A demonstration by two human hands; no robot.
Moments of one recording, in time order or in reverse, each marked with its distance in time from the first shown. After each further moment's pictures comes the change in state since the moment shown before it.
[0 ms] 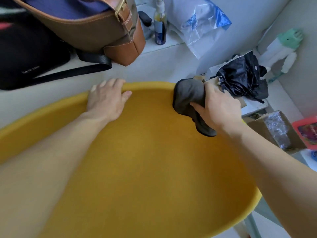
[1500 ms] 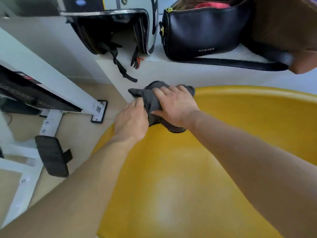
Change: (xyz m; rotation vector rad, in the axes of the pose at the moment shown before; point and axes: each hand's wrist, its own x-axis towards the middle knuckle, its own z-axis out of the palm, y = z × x) left_hand -0.186 -0.297 0.014 -0.221 -0.057 -0.490; right_hand -0.024 -0.474 0.061 0.013 -0.181 -0.954
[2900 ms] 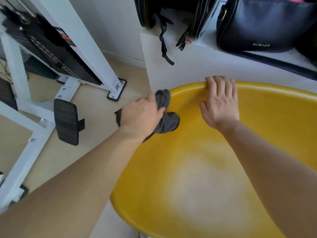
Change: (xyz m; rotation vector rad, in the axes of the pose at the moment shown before) left_hand -0.059 -0.077 0.001 0.235 0.100 -0.019; right_hand -0.026 -0.028 0.033 0.015 0.186 0.224
